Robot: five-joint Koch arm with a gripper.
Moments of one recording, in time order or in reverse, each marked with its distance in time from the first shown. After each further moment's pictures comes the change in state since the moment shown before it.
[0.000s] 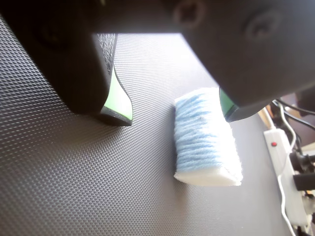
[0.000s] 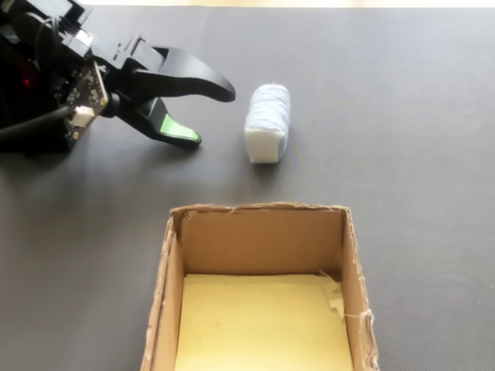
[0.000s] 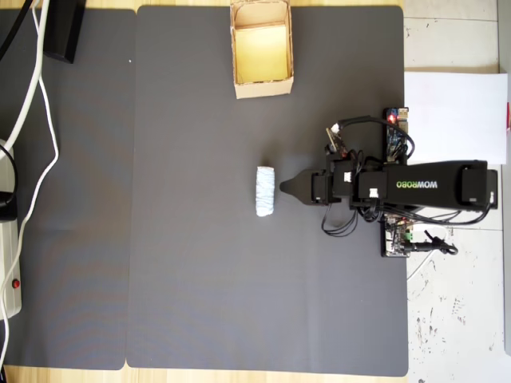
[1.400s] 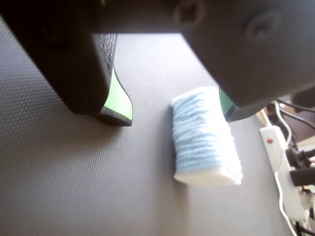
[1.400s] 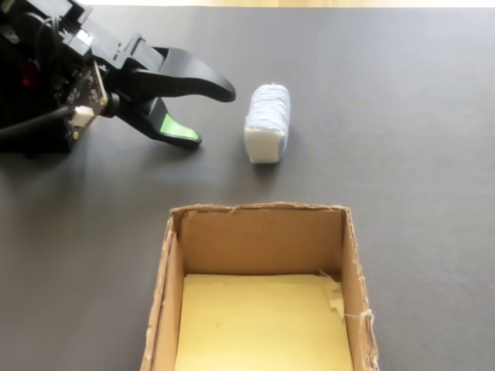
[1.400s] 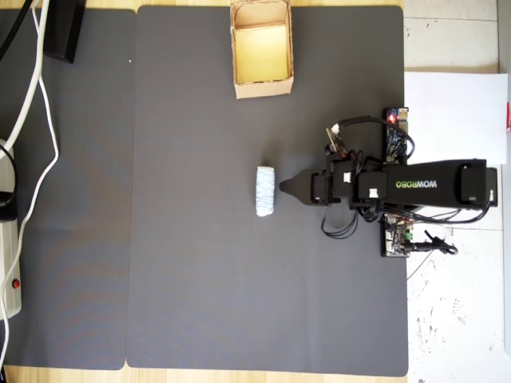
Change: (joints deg) arm -2.6 0.0 0.1 -1.8 -4.3
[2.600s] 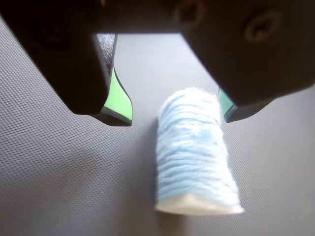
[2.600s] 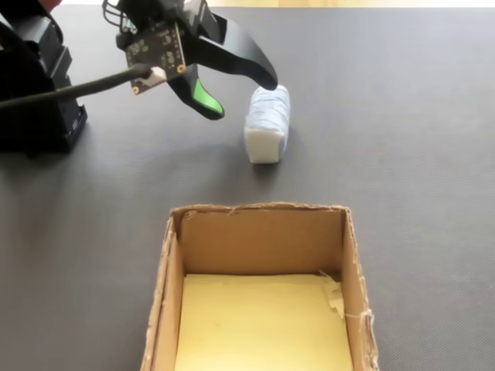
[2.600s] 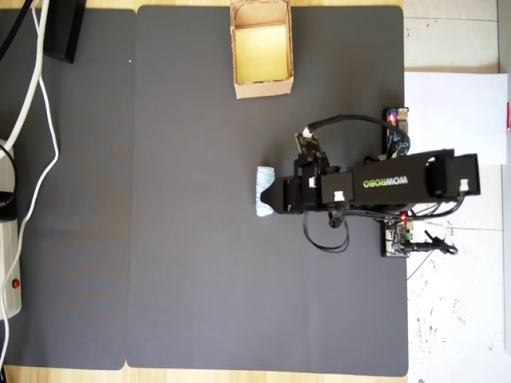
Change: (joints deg) arm -5.2 -22.8 -38.7 35.0 -3.7
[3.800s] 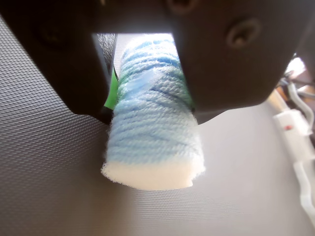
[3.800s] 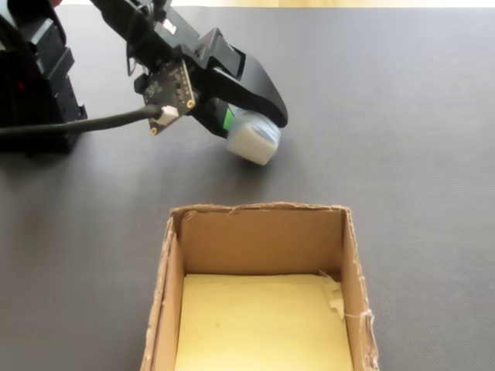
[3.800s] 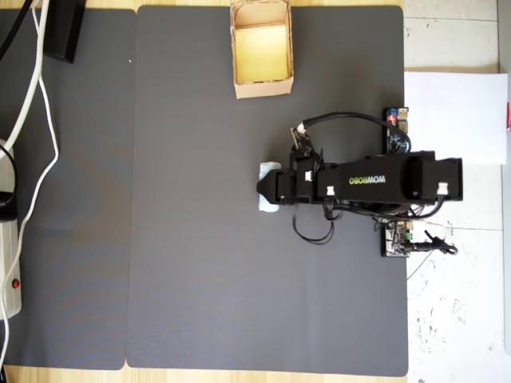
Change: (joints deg) arm 5.7 -6.0 14.5 -37.9 1.2
